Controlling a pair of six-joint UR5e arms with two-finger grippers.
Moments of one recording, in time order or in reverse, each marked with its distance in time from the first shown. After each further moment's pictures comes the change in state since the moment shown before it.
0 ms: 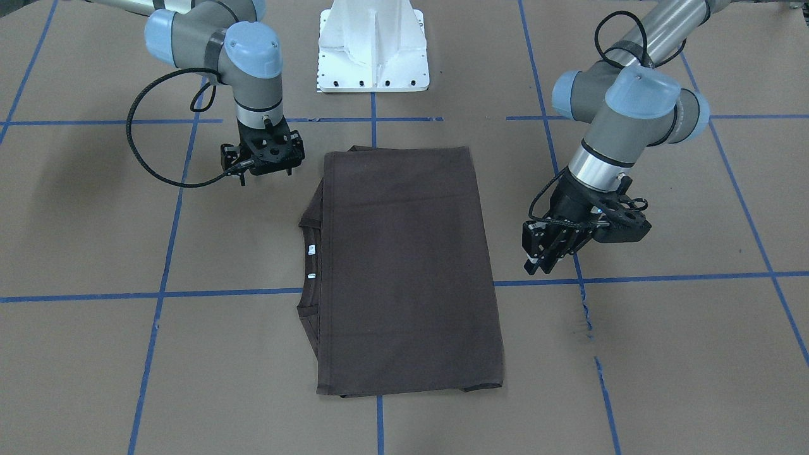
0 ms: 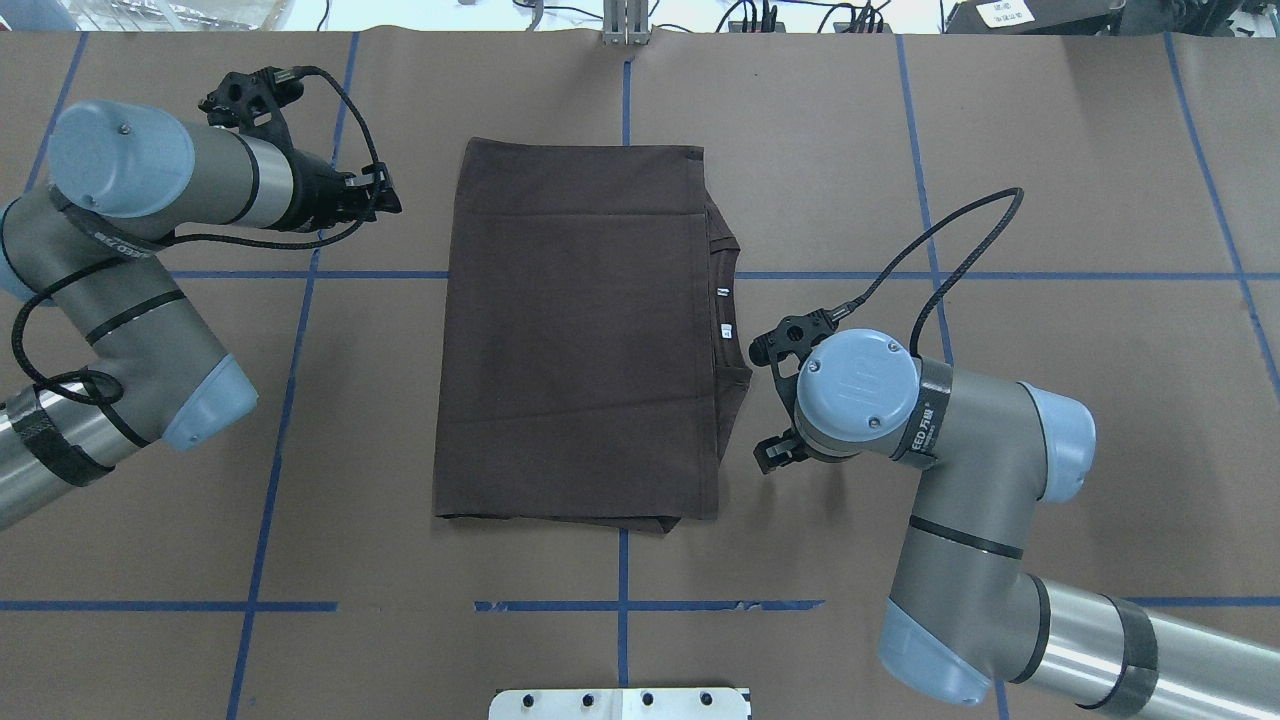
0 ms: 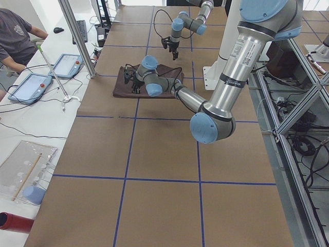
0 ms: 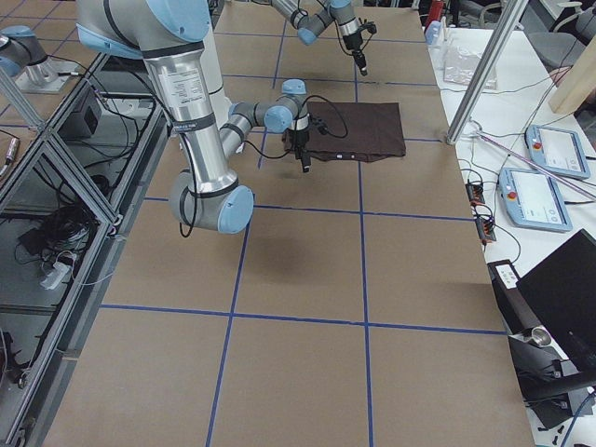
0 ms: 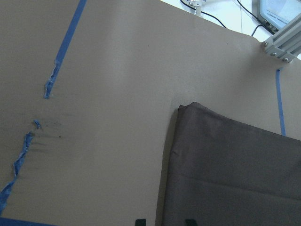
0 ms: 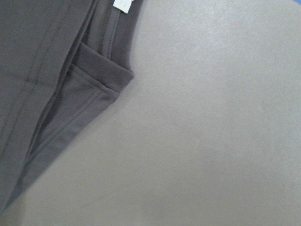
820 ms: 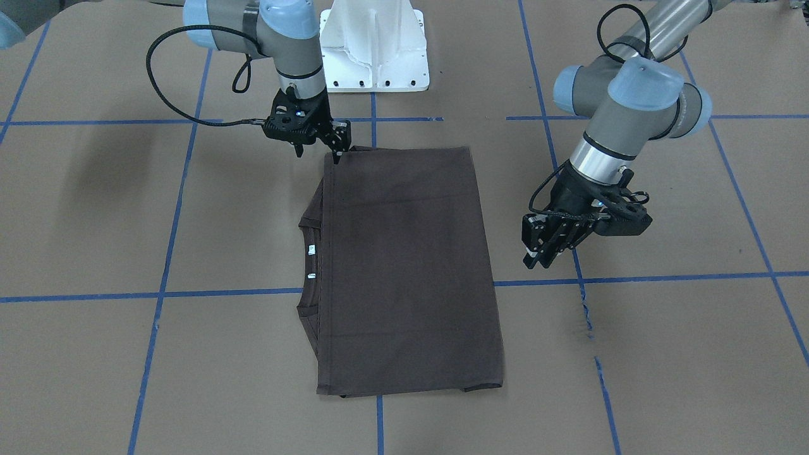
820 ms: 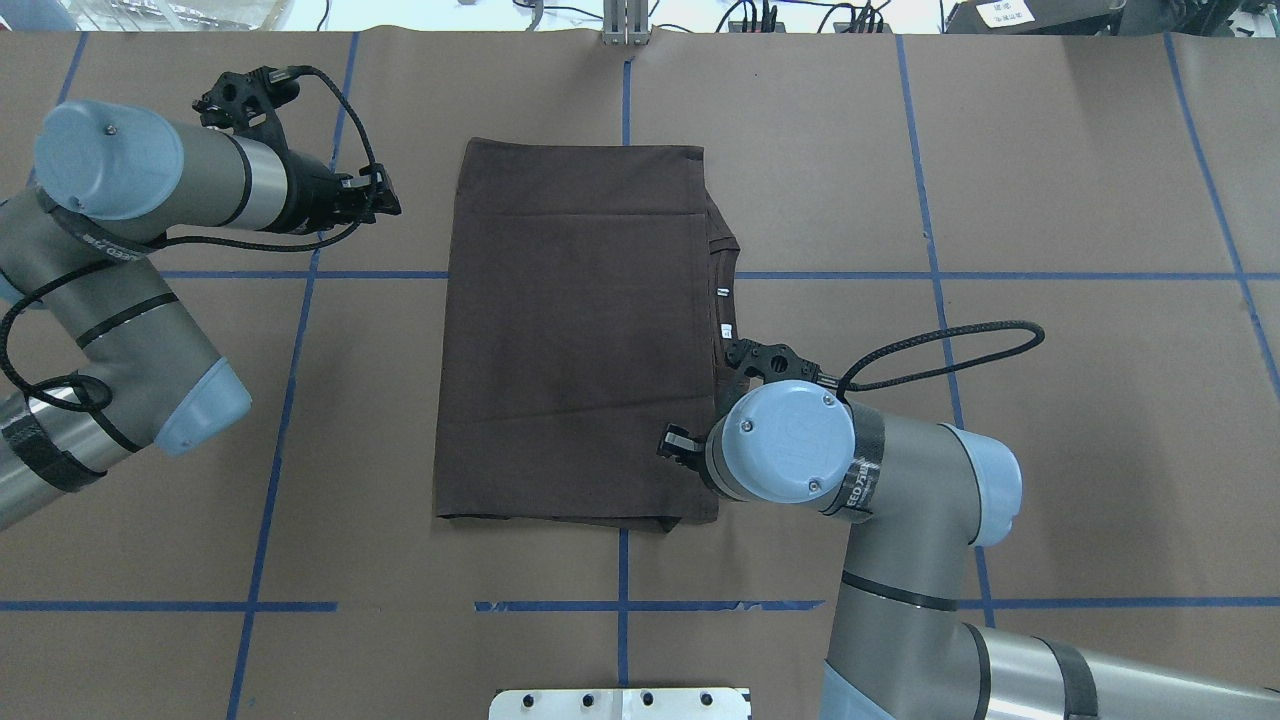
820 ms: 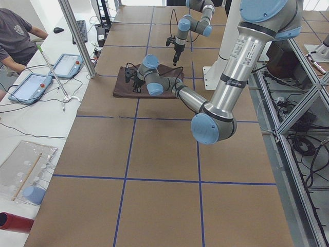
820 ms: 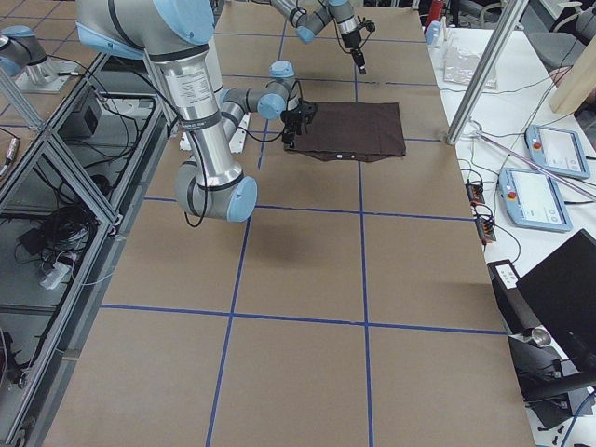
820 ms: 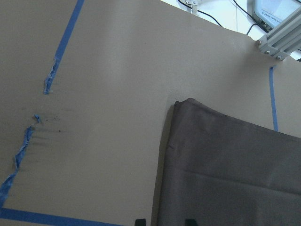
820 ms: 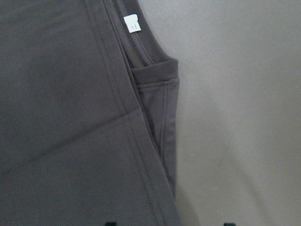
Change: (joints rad) left arm 0.000 0.009 -0.023 0.003 -0.009 -0.001; right arm -0.106 0.097 -0.038 0.178 -0.039 0.950
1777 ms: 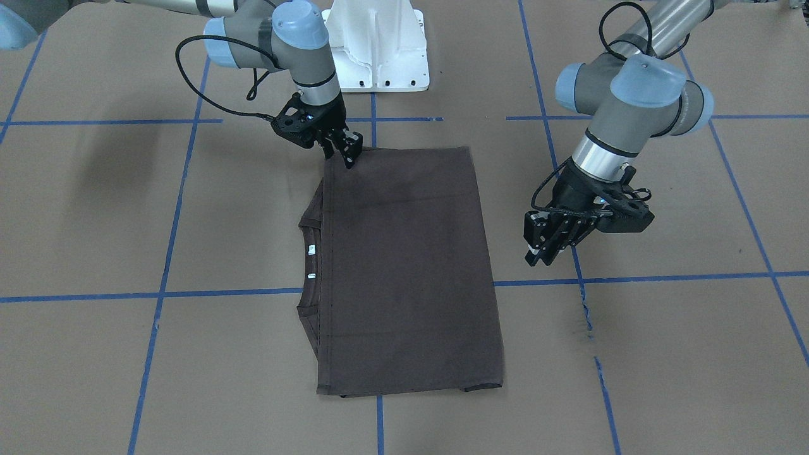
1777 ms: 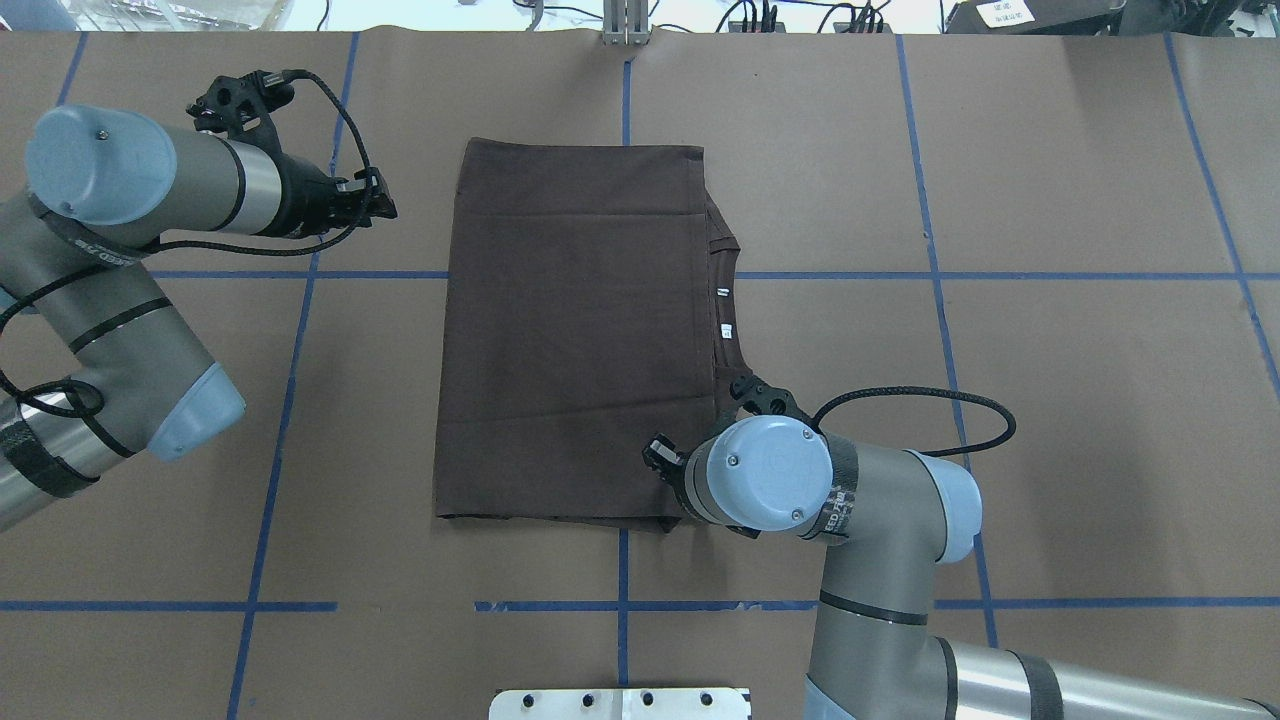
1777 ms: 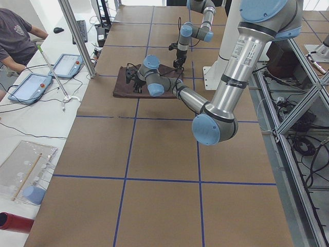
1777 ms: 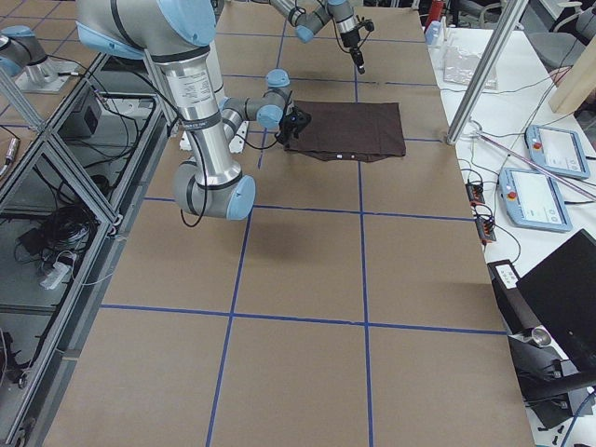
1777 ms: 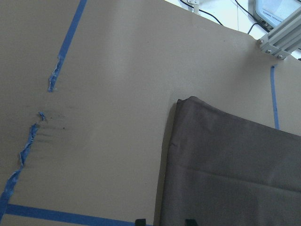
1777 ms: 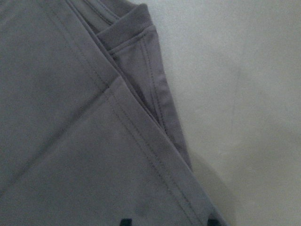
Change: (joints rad) left arm 0.001 0.013 -0.013 0.000 0.000 -0.001; right arm -0.030 0.003 -0.073 0.109 -0.003 0.230
